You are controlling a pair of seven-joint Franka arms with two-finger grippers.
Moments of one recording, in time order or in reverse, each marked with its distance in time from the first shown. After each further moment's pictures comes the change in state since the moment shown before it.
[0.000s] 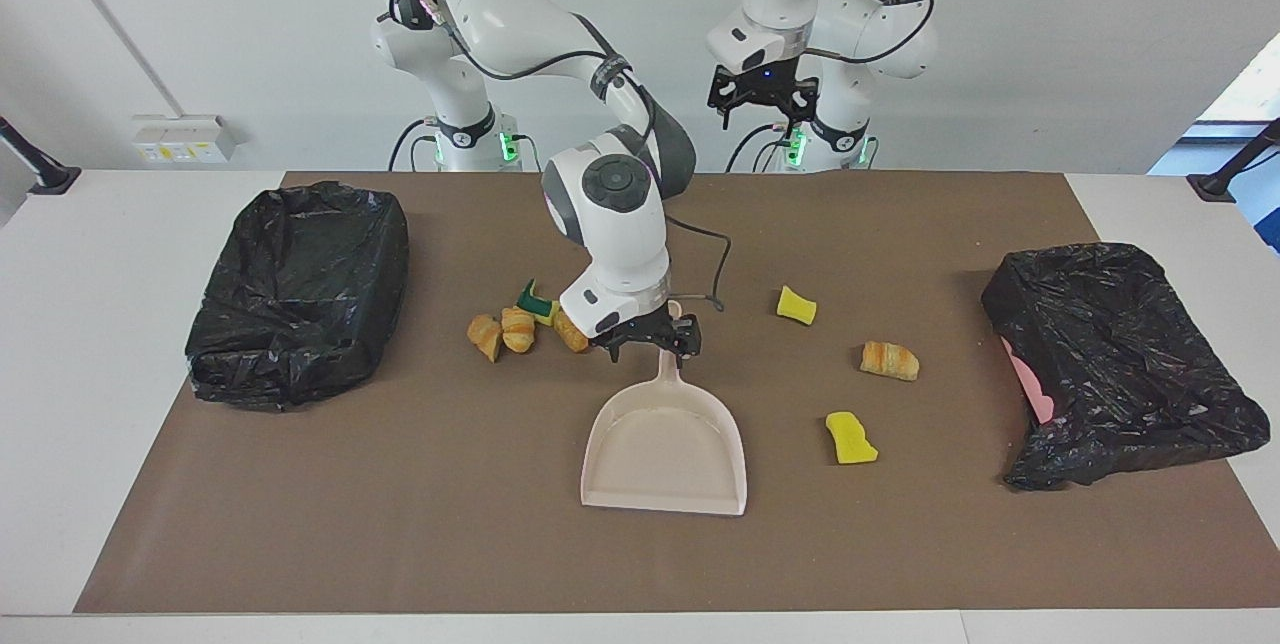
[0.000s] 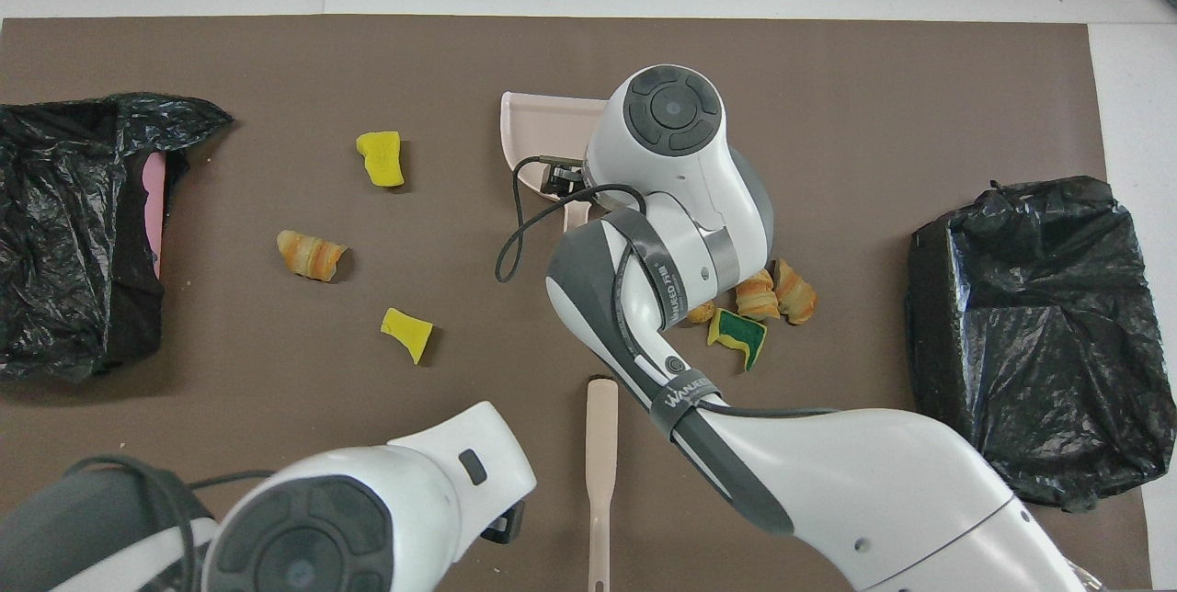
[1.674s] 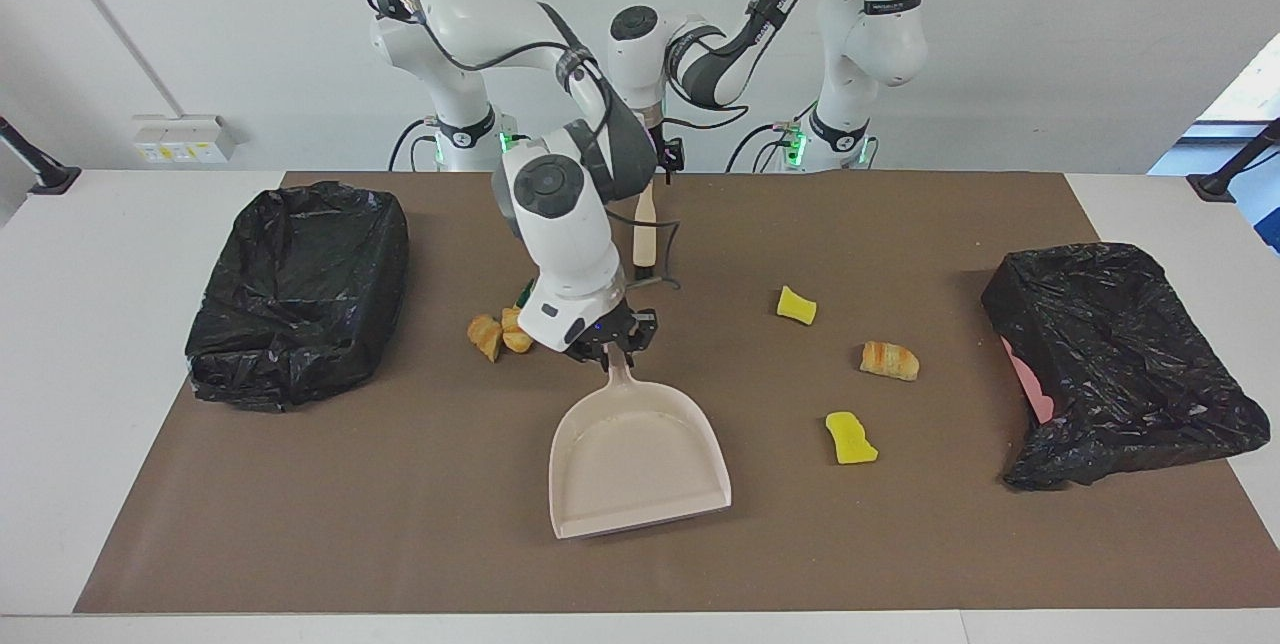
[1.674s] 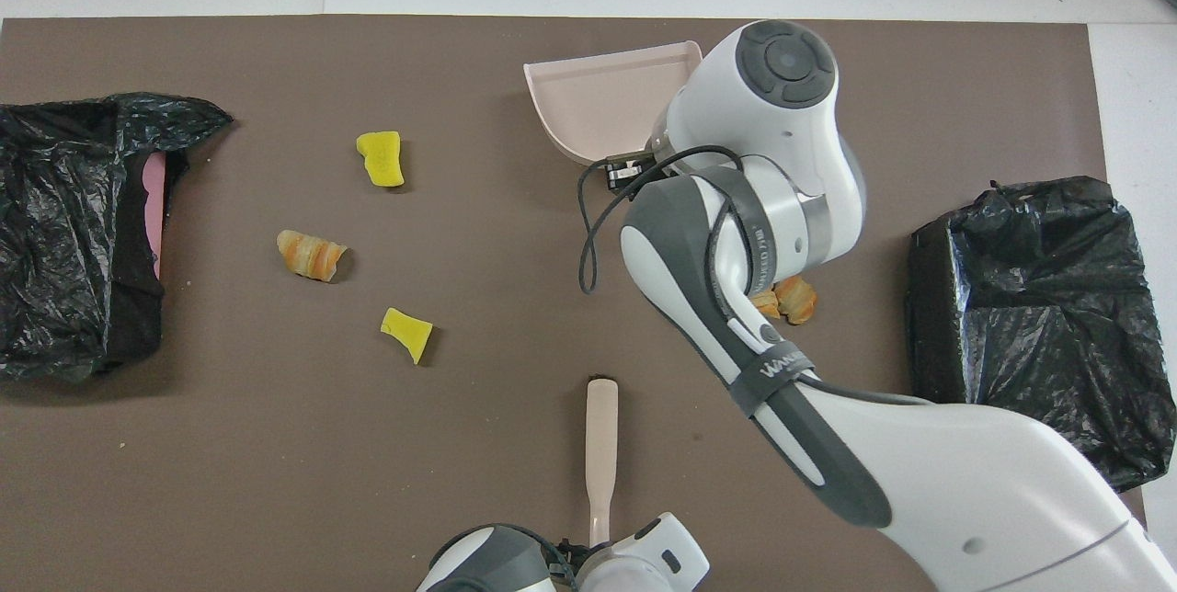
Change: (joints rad) left arm -0.379 0.313 0.013 -0.221 -0.002 0.565 -0.436; right arm -0.118 -0.109 -0.002 -0.037 0.087 -0.121 -0.509
